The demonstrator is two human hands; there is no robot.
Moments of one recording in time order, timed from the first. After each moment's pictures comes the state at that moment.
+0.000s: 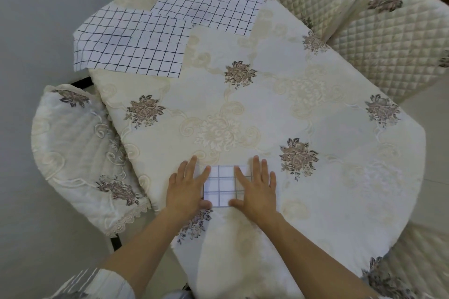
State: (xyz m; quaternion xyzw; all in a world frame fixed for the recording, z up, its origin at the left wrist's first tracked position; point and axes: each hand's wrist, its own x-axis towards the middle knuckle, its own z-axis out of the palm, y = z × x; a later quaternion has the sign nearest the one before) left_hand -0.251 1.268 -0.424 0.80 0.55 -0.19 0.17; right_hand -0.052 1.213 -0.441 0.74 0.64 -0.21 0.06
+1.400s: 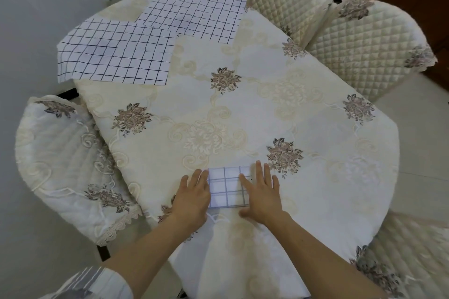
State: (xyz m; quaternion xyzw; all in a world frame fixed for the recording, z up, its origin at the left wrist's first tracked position) left_hand -0.223 1.250 -0.419 0.88 0.41 -0.23 0.04; right_hand -0.022 1.197 -0.422 0.73 0.63 -0.21 0.14
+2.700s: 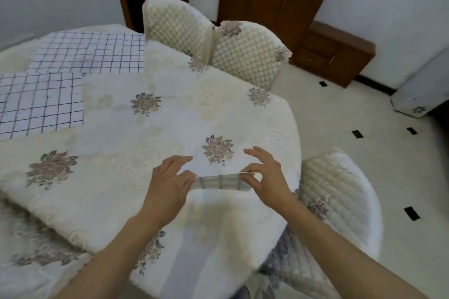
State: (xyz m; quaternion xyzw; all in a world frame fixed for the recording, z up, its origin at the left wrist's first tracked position) left_hand -0.188 1.250 -0.347 0.93 0.24 0.21 0.17; right_hand 0.031 1.085 -0.315 0.79 0.50 -0.11 -0.33
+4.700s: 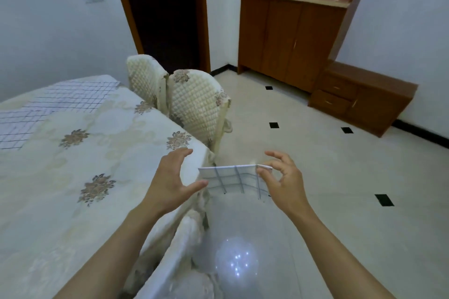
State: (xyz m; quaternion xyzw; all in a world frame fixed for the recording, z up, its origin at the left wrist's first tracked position) left_hand 0.324 1.008 -0.233 0.85 0.40 0.26 0.22; right_hand 0.576 0.875 -0.239 0.70 0.47 -0.13 -0.52
